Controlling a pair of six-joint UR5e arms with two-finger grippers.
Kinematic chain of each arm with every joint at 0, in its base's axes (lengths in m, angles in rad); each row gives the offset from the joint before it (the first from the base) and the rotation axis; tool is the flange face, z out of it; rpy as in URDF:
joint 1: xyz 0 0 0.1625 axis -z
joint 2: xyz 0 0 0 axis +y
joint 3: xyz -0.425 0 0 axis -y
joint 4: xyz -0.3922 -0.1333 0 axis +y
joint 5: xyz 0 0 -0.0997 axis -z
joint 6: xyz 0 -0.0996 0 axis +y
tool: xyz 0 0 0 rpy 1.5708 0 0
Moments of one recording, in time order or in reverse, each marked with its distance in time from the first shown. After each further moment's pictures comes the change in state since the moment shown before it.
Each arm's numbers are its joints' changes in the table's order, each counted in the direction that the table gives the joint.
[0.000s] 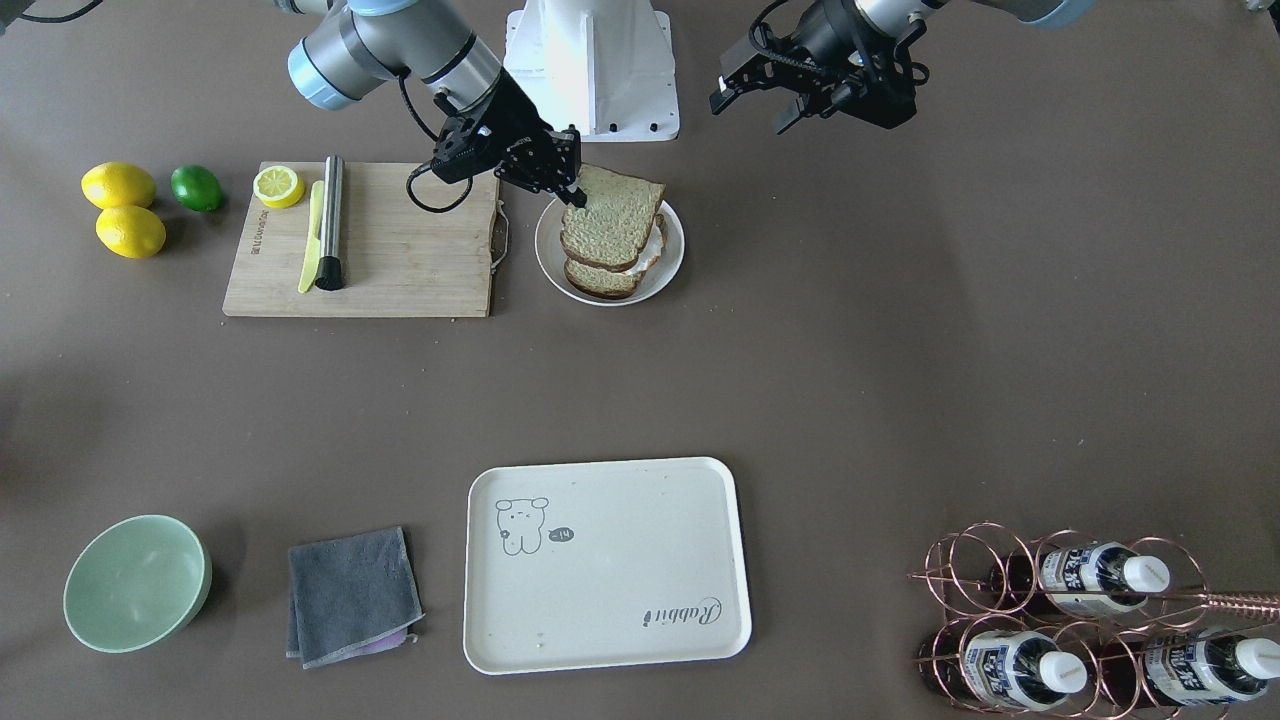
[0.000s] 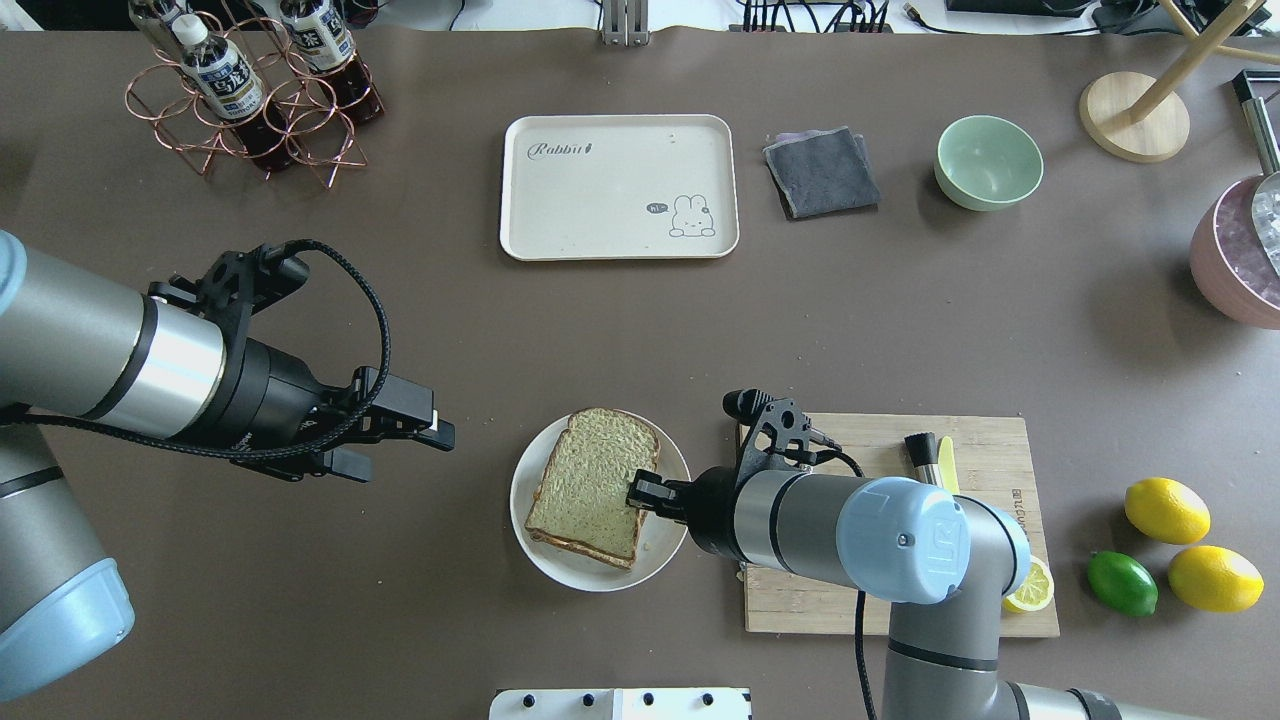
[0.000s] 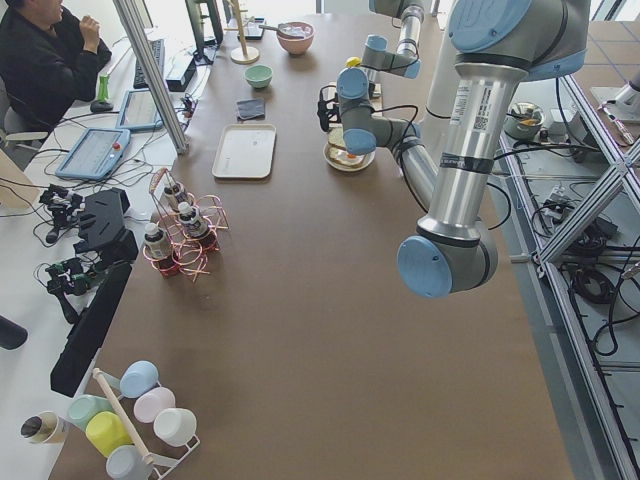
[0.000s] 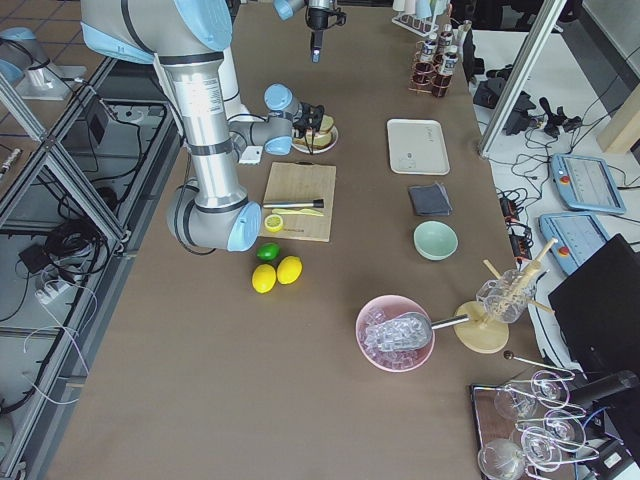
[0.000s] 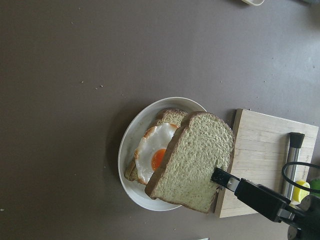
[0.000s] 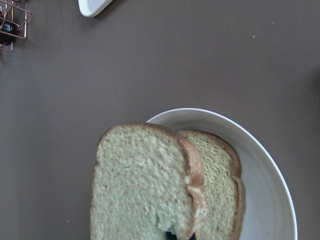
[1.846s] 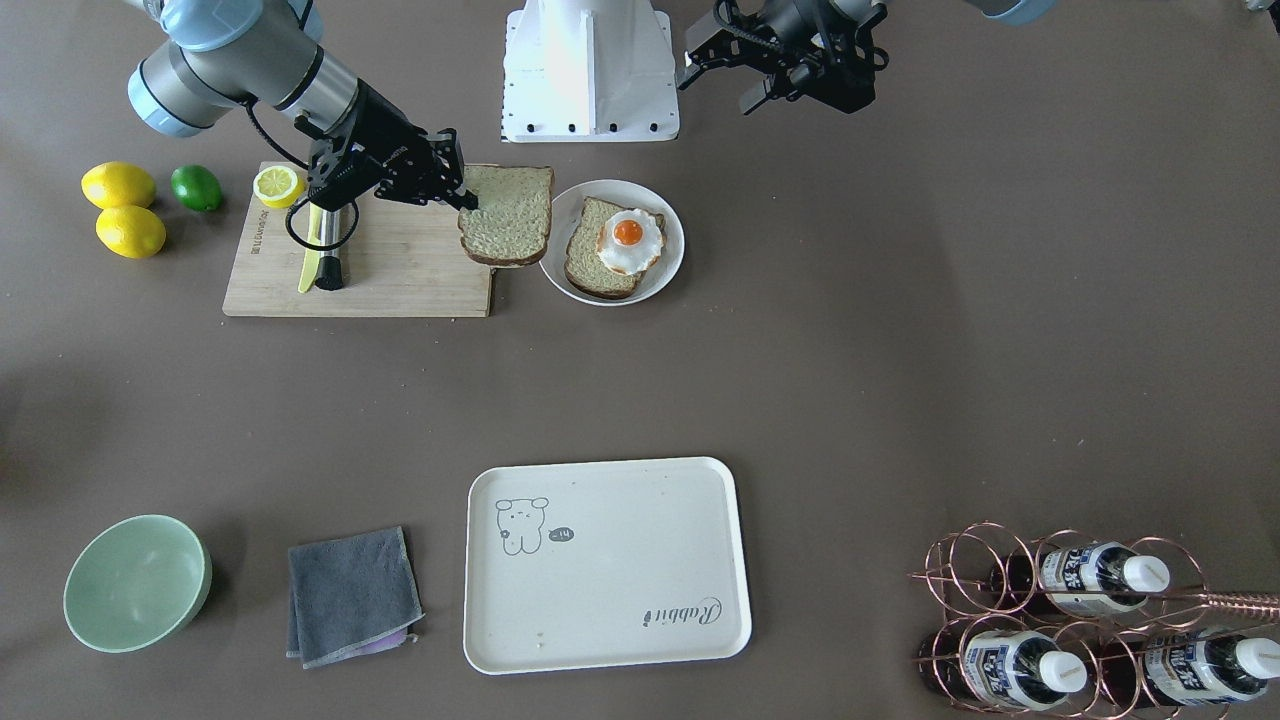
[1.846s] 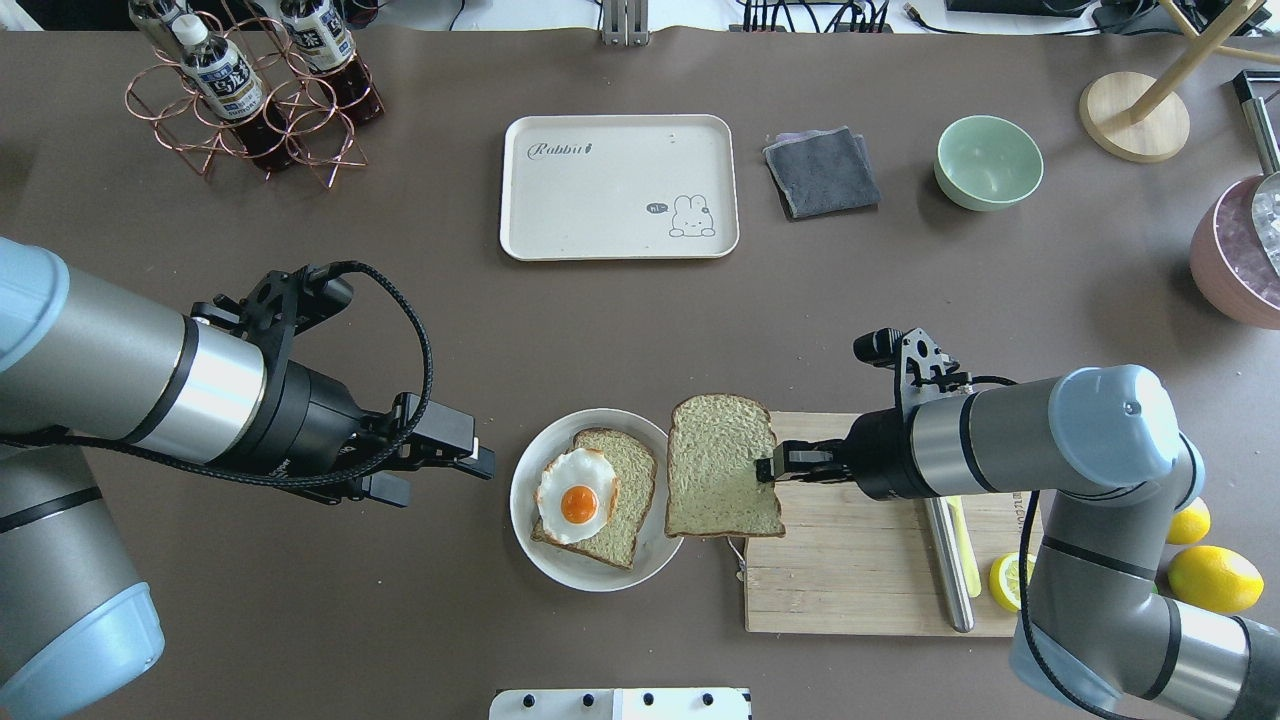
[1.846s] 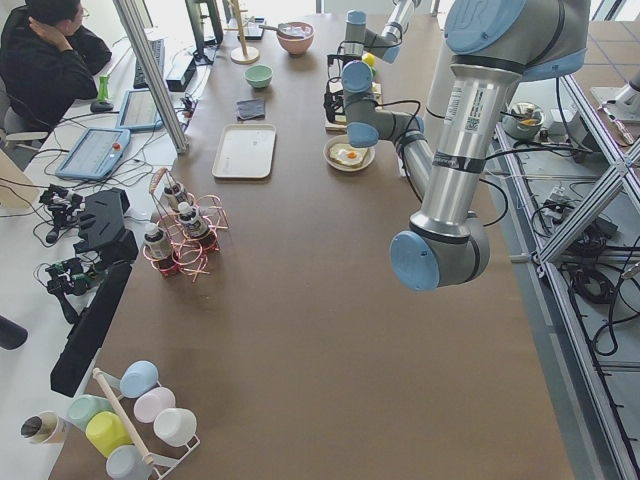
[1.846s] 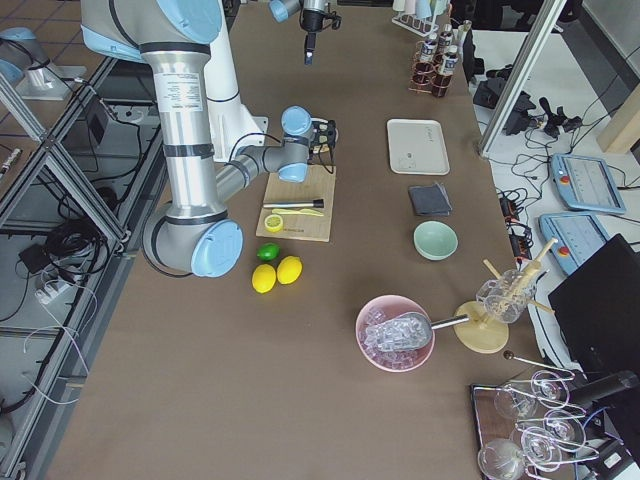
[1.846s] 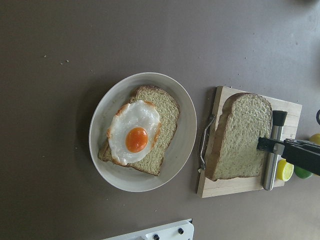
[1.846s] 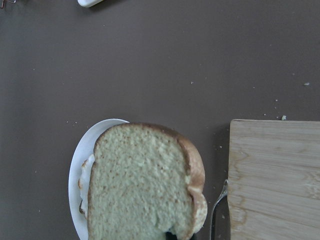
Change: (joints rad) left arm -0.051 0.052 0.000 0.000 0.005 0.011; right arm -0.205 0.195 0.061 -0.156 0.358 0.263
